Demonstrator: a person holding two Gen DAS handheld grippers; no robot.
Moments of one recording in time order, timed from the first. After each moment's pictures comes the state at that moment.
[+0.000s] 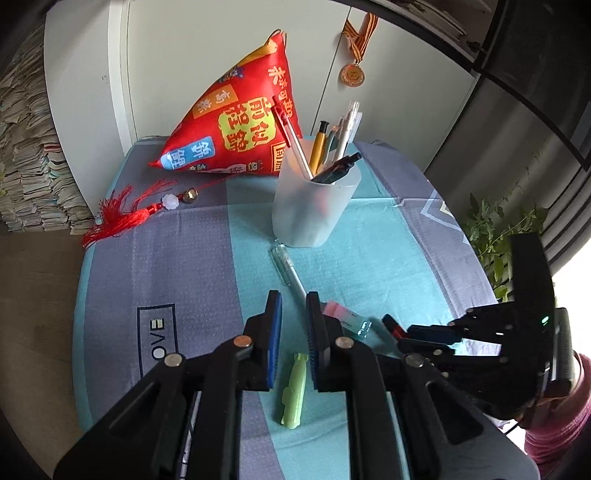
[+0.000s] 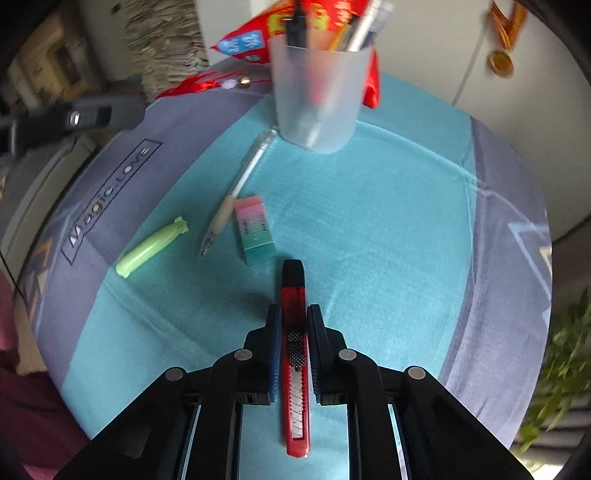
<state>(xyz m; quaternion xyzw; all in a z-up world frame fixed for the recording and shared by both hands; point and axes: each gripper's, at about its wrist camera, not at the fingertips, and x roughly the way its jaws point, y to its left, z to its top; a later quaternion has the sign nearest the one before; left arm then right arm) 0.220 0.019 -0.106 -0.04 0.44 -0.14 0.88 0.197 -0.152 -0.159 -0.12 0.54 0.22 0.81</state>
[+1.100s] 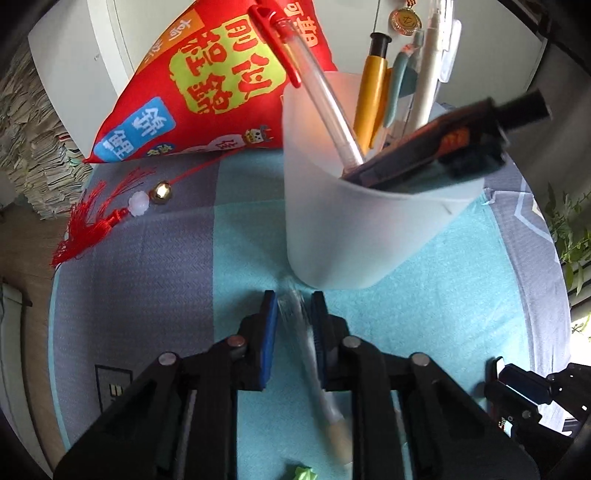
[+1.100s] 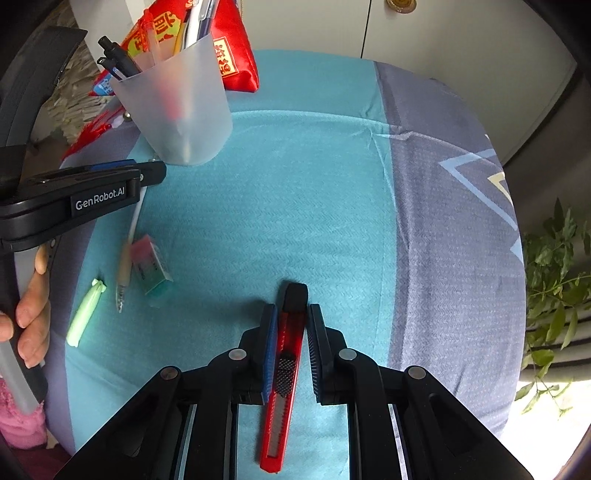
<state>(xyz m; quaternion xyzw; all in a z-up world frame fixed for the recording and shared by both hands) 0.316 -0.033 -0.160 0.01 0.51 -0.04 0.86 0.239 -0.180 -0.170 -0.06 0.57 0.09 0.82</state>
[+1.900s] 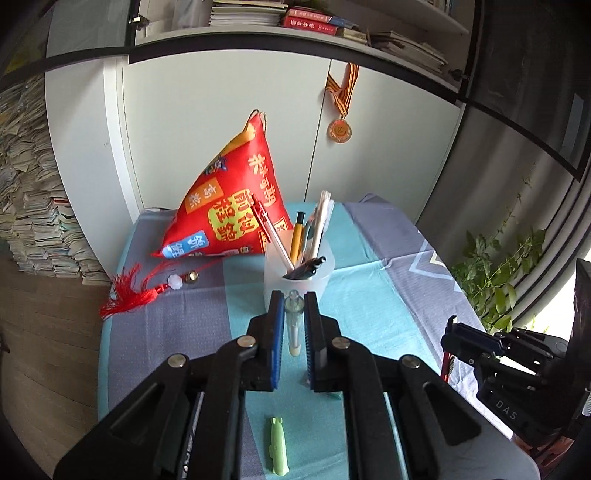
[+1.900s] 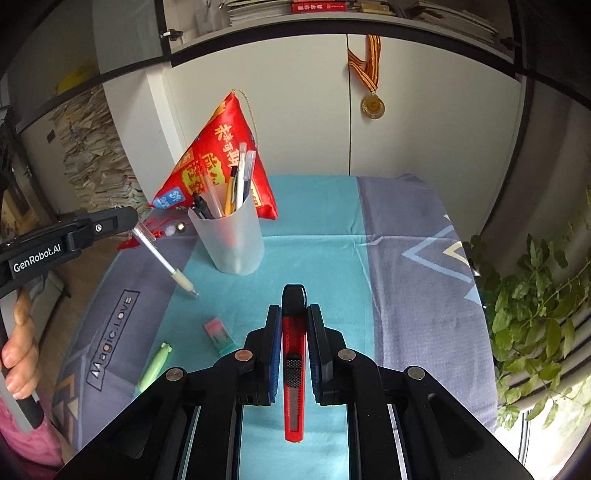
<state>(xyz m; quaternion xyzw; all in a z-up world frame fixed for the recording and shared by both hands) 0.222 0.001 -0.041 -0.02 0.35 -0.14 0.93 0.180 -0.191 -0.083 0.01 0.38 0.10 0.92</state>
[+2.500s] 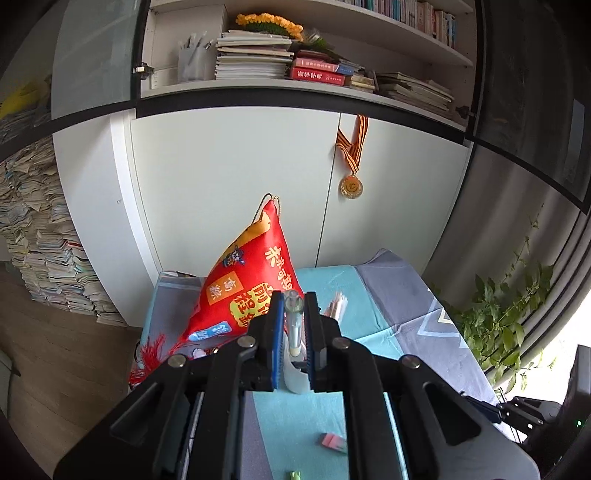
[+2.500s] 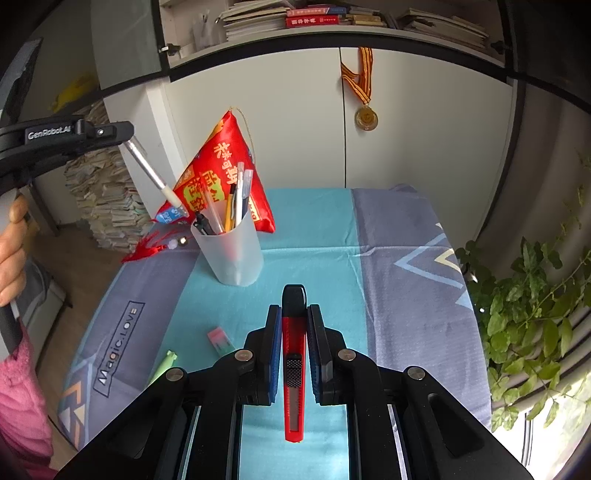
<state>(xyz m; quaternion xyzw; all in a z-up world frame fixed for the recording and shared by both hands) 0.262 0.004 0.017 -0.01 0.29 -0.11 0.95 0.169 -0.196 -0.070 0.02 0.36 0.10 0.93</state>
